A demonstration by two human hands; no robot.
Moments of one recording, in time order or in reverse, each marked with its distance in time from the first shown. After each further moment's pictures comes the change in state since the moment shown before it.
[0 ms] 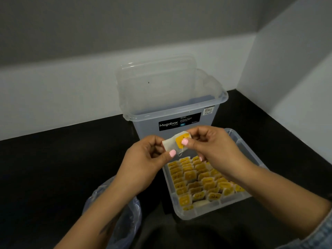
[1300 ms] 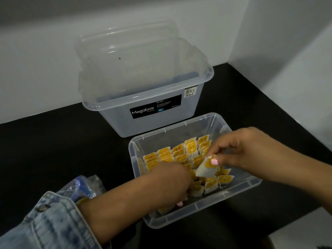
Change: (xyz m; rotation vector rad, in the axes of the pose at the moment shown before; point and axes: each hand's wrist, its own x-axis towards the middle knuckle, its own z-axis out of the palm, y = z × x) left_hand 0.049 -0.023 0.121 1.238 -1.117 0.163; right_hand -0.017 0.022 -0.104 -0.714 -0.355 0.093
